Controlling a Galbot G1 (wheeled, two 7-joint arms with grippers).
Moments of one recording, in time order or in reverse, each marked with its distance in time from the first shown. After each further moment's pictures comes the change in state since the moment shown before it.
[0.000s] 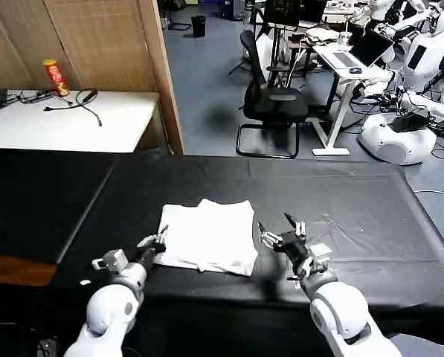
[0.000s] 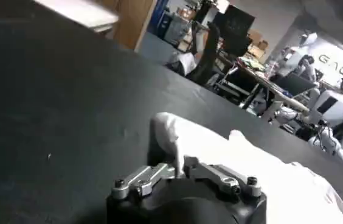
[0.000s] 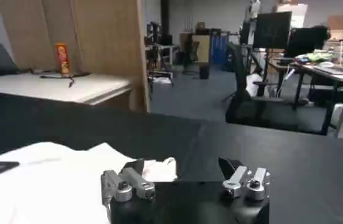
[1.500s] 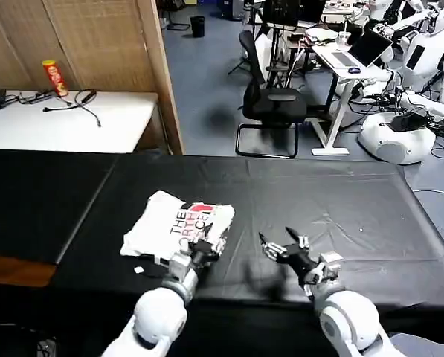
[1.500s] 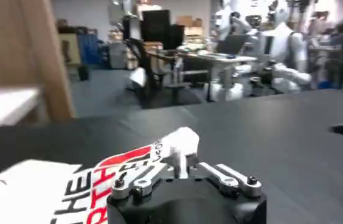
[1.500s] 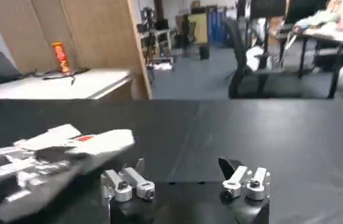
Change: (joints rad) left arm -0.042 0.012 0.376 -0.109 0.372 0.016 -0.009; right arm -0.061 -0.008 0.016 0.038 0.215 -0.085 0.017
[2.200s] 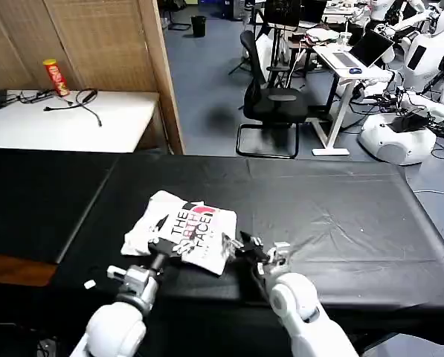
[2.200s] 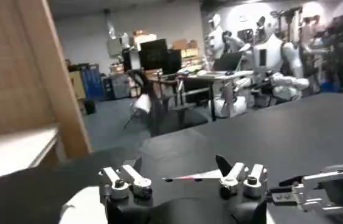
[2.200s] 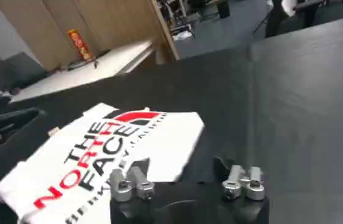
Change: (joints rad) left arm 0.154 0.165 -0.172 -0.138 0.032 -0.121 -0.020; right arm 0.220 0.207 -0.180 -0.322 0.028 0.006 0.016
